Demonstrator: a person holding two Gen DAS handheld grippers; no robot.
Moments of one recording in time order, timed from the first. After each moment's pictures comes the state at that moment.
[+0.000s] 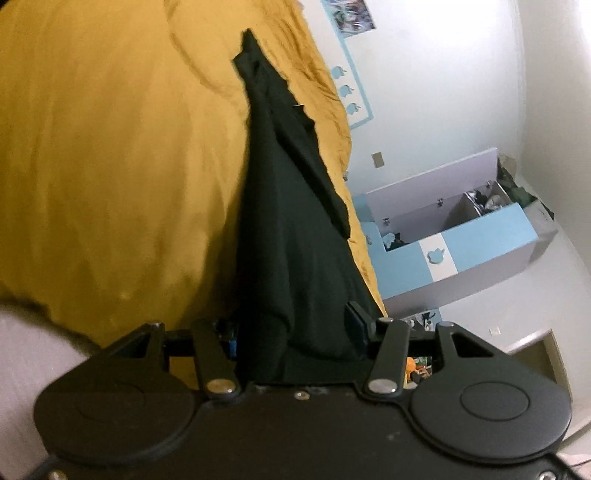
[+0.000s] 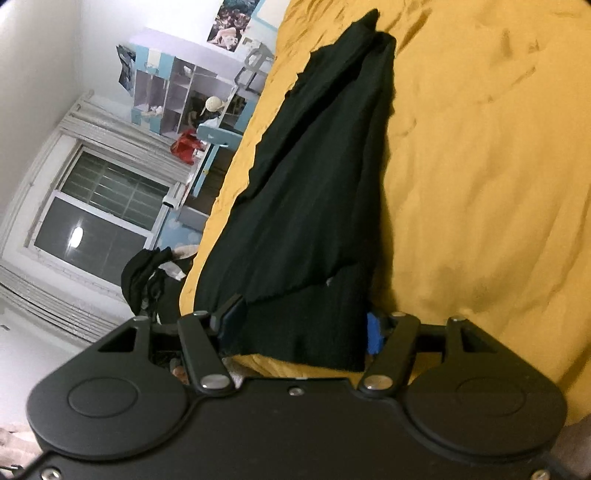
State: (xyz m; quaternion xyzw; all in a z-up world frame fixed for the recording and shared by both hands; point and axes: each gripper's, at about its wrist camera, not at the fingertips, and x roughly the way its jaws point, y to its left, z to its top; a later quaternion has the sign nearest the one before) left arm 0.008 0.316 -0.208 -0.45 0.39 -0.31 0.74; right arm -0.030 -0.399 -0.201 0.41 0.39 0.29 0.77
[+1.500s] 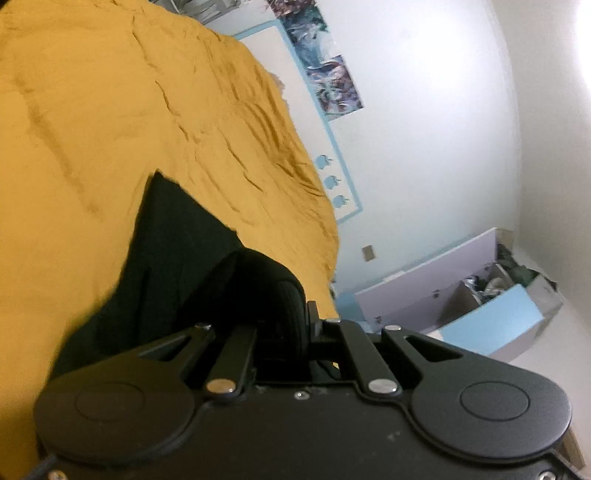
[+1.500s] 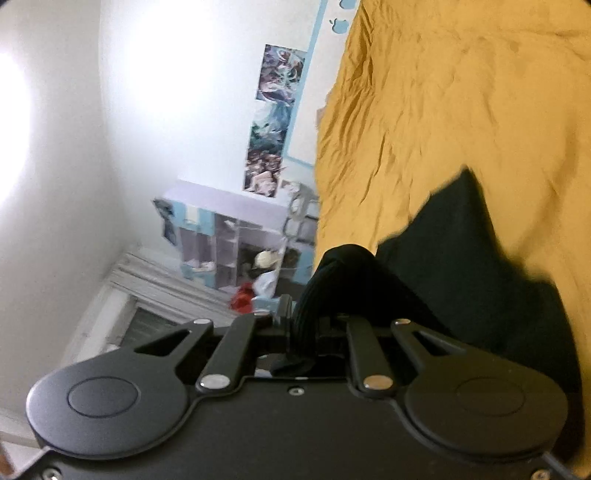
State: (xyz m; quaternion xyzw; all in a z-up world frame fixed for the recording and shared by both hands) left arm 0.319 0.283 -0.105 -0.48 0.28 -0.26 0.79; right arm 0.276 -0.424 -0.129 0.56 0.18 0.23 0.77
